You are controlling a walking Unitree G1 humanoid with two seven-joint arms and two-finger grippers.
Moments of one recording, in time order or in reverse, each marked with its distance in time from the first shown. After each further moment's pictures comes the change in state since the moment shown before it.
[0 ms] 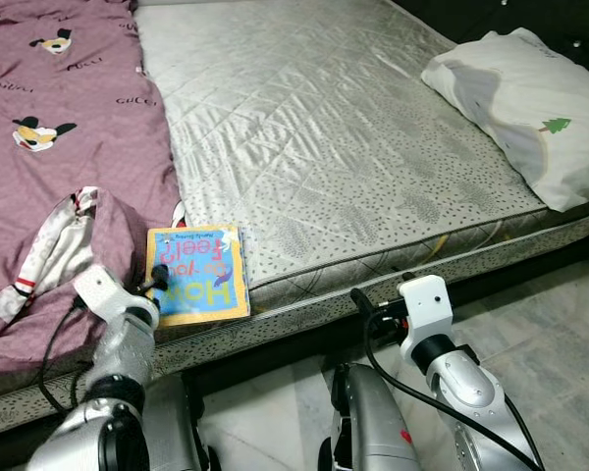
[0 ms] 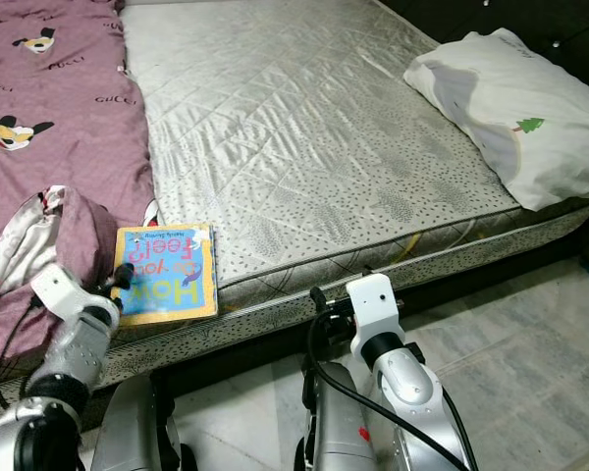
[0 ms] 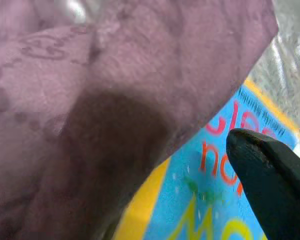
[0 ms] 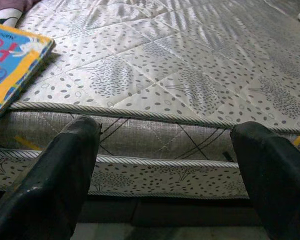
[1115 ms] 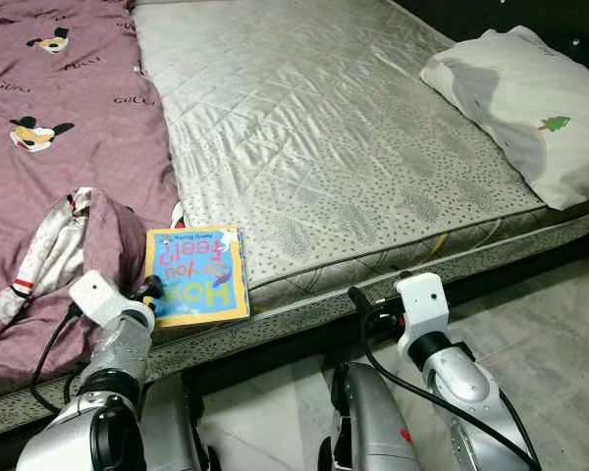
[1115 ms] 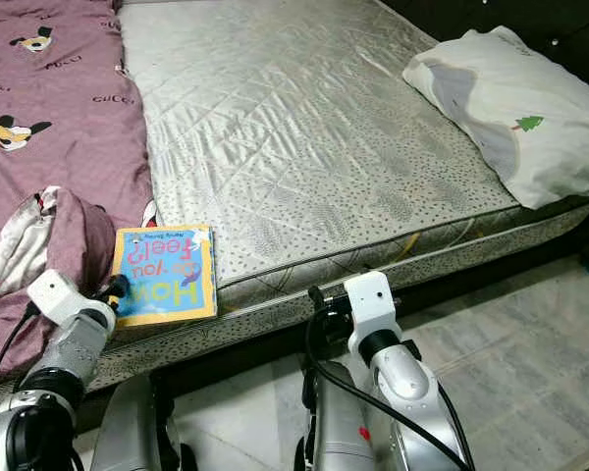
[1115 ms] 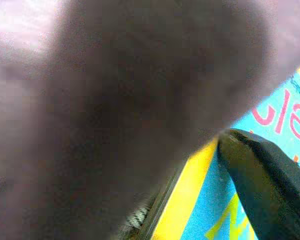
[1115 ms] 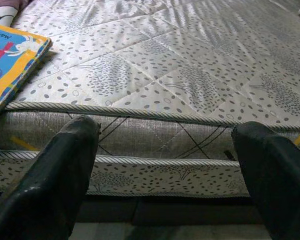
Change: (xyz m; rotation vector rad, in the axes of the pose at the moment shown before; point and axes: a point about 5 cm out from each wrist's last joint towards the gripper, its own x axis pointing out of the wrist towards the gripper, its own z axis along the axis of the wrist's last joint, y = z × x) left arm -0.001 0.013 -0.008 -0.075 0.090 0.149; right arm 0.005 0.000 -0.001 0.004 0.007 -0.005
